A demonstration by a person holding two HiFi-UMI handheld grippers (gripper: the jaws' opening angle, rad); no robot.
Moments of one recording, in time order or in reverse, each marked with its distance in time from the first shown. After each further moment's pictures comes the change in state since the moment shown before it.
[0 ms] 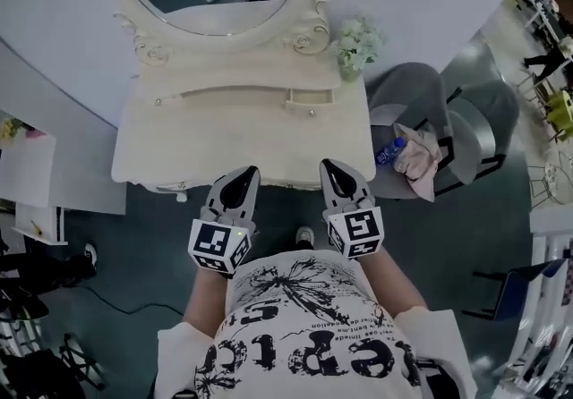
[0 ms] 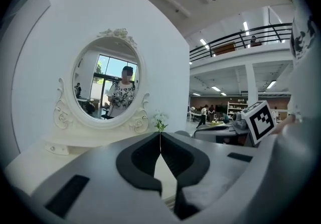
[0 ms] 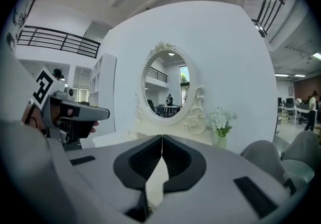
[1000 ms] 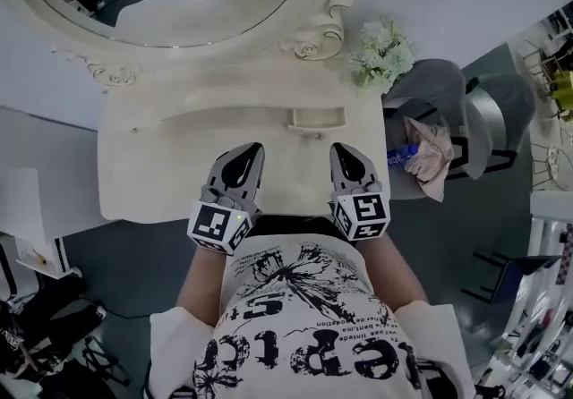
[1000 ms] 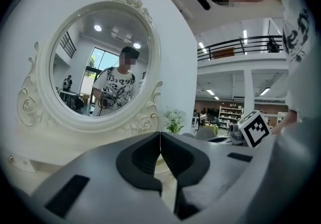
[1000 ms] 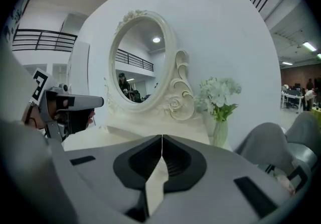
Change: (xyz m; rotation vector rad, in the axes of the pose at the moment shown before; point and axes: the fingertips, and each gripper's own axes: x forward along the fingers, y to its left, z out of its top) left arm 0.178 0.109 -0.013 -0.034 -0.012 -0.110; right arm 0.166 -0.108 -0.053 0.124 0.132 -0.112
